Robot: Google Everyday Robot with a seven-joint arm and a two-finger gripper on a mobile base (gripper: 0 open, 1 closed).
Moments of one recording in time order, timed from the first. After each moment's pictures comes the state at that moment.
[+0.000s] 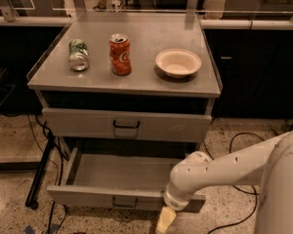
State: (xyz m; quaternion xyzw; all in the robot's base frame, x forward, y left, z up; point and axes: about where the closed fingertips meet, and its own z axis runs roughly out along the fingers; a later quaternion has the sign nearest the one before) arm 0.420 -0.090 0.431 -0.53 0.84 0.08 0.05
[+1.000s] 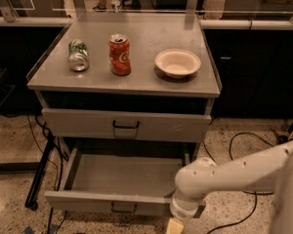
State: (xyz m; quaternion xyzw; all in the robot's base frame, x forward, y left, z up) arm 0.382 -0.097 0.425 -0.54 0.84 0.11 -0.01
